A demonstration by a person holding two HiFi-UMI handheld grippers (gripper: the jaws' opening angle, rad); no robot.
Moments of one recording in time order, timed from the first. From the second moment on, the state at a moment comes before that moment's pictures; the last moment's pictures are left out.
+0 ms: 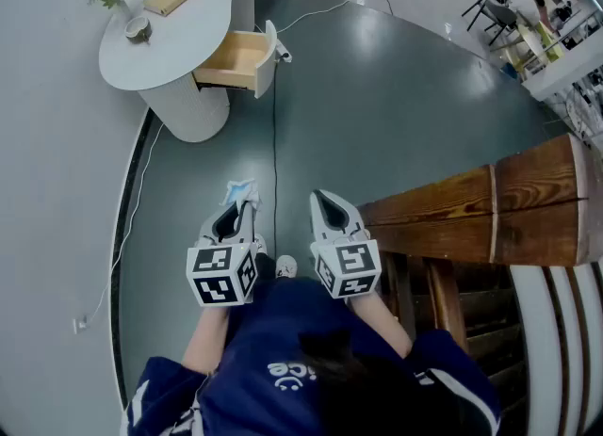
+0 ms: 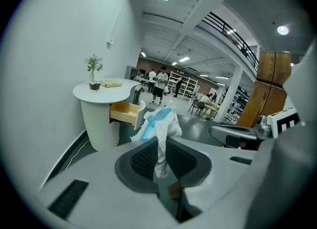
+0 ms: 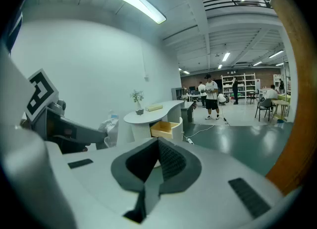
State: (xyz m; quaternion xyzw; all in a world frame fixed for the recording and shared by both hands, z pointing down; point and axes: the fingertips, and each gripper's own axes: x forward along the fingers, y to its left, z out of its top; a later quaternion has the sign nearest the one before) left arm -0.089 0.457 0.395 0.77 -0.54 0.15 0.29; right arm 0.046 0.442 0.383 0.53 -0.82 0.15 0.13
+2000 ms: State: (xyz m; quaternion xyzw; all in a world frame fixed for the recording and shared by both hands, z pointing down) left arm -0.095 0.216 0.409 0.76 -0.55 0.16 0.29; right arm 0.057 0.174 0.407 0.55 -0.81 0.21 0.08
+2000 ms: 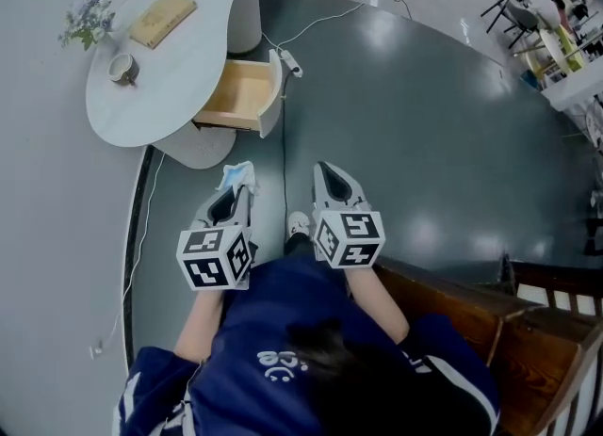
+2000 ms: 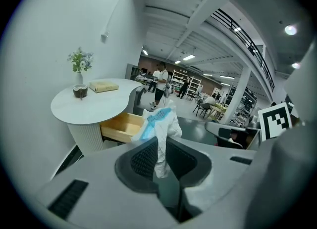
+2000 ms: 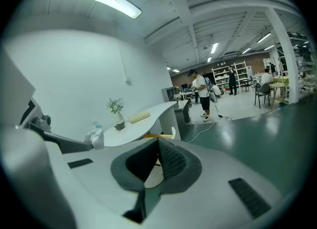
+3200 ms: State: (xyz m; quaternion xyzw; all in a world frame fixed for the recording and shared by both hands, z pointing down) left arm -0.057 0.082 0.440 0.72 -0.60 0.20 0.30; right arm 0.095 0.049 0.434 0.49 -0.84 0.20 0.11
